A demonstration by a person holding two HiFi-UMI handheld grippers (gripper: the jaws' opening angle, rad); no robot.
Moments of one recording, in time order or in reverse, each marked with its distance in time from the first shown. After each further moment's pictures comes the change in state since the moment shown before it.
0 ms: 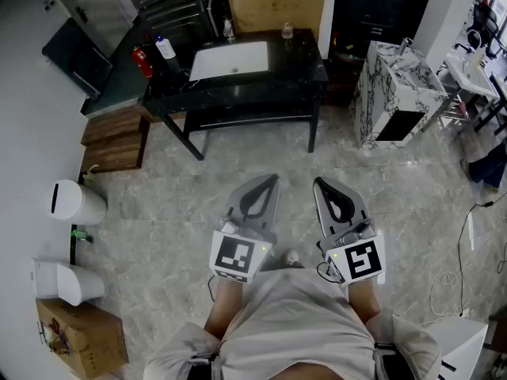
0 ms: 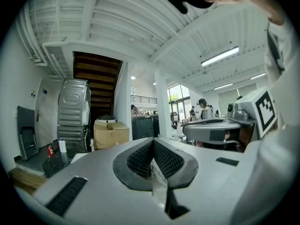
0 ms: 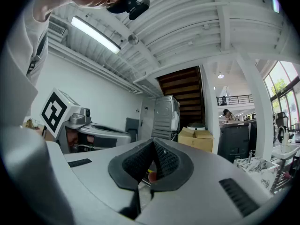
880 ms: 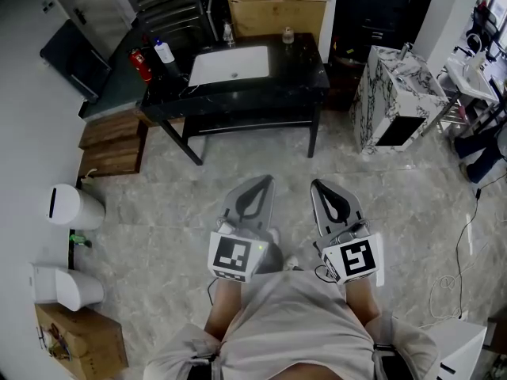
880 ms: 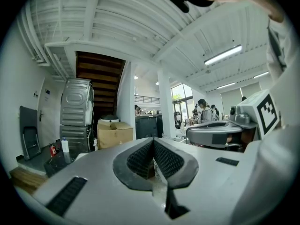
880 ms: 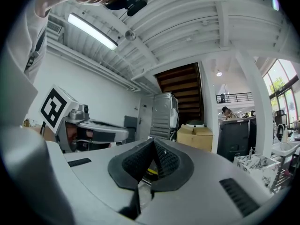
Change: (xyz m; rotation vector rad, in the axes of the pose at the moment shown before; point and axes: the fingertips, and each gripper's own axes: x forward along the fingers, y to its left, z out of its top) left arm 0.014 0.032 -0.011 -0.008 0.007 0.029; right arm 0.029 -0.006 -0.022 0.018 0.030 -0.019
